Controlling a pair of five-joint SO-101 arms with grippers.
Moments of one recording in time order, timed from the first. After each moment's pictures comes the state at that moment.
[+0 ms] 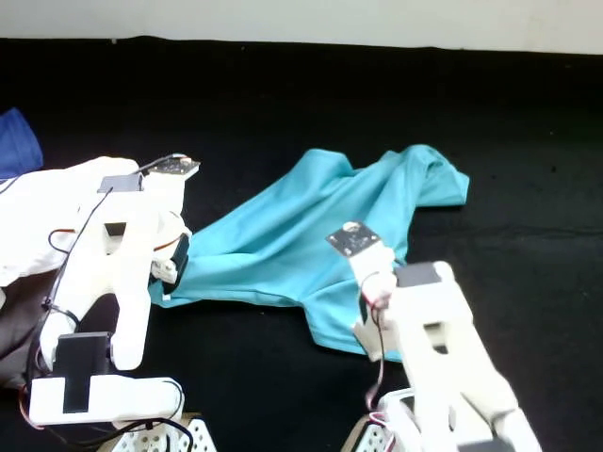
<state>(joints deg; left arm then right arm) -11.0 -4.9 29.6 76.8 -16.7 -16.3 -29.3 57.8 71.6 24.0</state>
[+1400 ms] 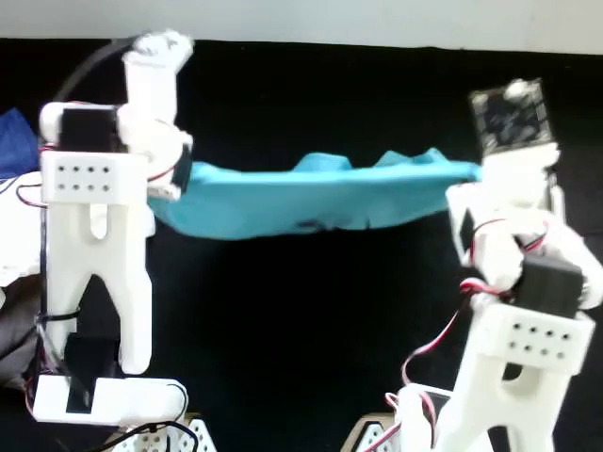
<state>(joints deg) -5.9 -4.9 -21.8 100.5 -6.2 7.2 -40.6 9.0 75.3 24.0</state>
